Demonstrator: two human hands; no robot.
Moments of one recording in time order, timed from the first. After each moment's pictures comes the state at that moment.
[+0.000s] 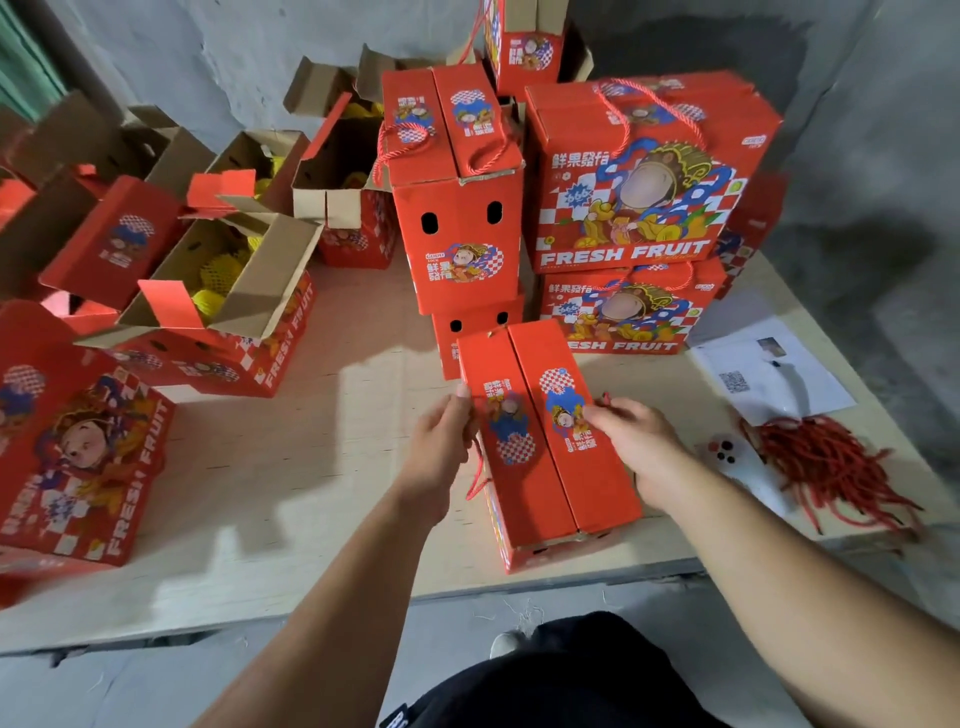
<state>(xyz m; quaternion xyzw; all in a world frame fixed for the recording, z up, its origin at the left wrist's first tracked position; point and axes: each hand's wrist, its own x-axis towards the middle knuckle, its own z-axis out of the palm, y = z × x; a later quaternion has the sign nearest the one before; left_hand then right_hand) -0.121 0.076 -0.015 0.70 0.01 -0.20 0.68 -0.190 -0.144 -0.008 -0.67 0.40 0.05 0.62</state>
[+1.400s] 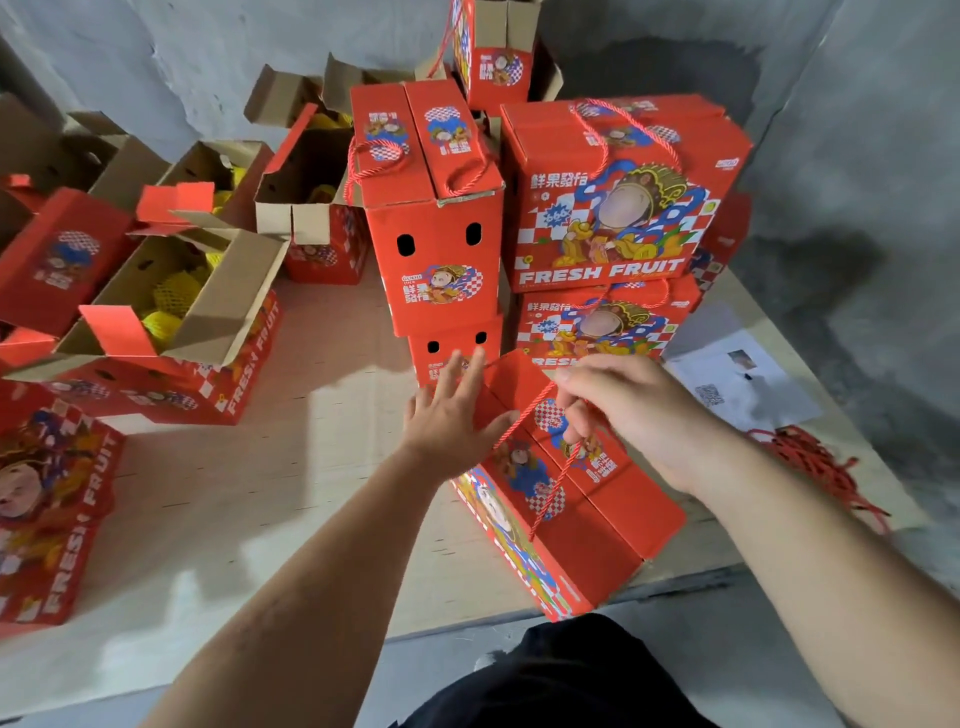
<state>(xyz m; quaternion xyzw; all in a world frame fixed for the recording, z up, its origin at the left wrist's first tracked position) -0.053 0.043 -0.028 0.93 -0.26 -0.13 0.22 -0.180 -0.138 0.097 -0.77 0.11 0.02 0.63</state>
